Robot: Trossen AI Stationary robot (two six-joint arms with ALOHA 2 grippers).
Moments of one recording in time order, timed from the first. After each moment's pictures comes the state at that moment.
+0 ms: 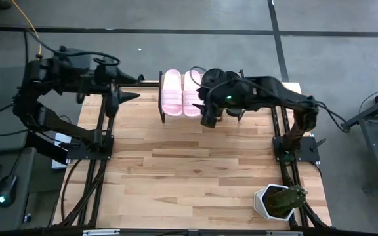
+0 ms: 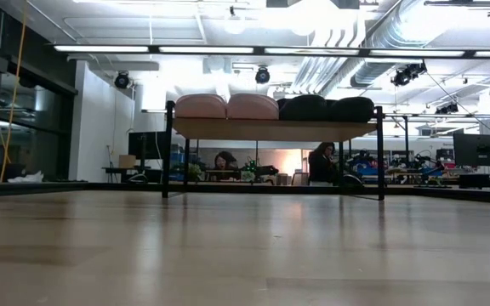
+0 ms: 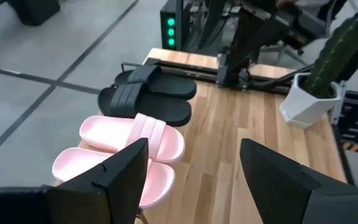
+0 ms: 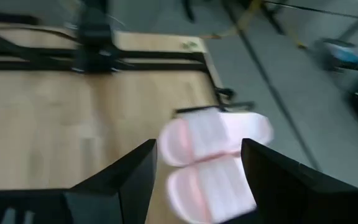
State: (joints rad) left arm 0.26 1.23 2.02 -1.28 -0.10 -0.05; right arm 0.04 1.81 2.36 -1.19 0.40 -0.05
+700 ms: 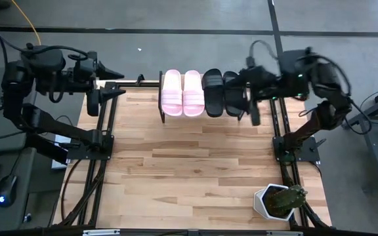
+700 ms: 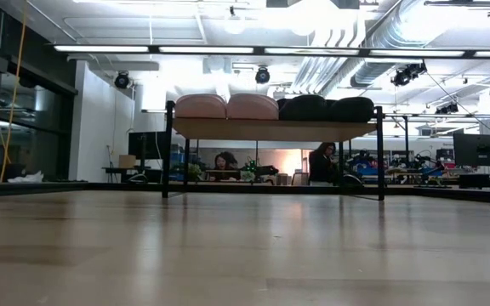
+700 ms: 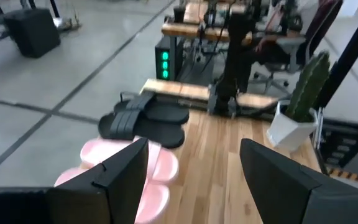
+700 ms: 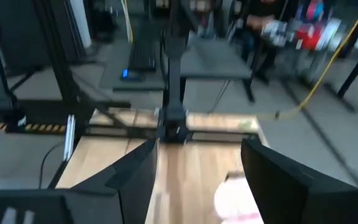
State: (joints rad) left arm 0.26 1.13 2.02 -1.24 -0.07 -0.05; right arm 0.04 1.54 2.36 -1.11 0.05 -0.07
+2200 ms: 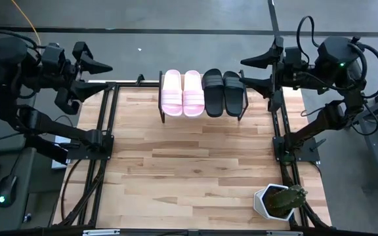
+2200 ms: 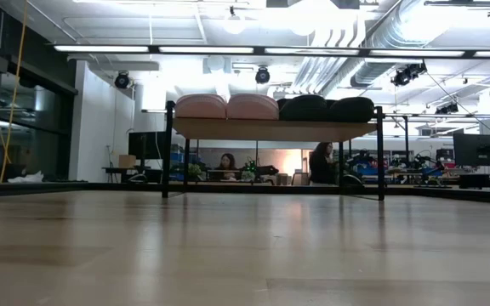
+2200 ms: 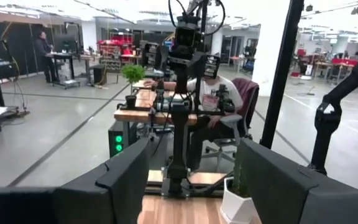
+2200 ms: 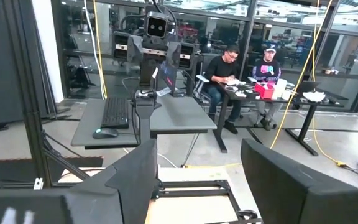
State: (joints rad) left arm 0.26 1.09 2.02 -0.91 0.14 -0.05; right arm 0.04 1.44 2.36 -0.93 0.16 -0.11
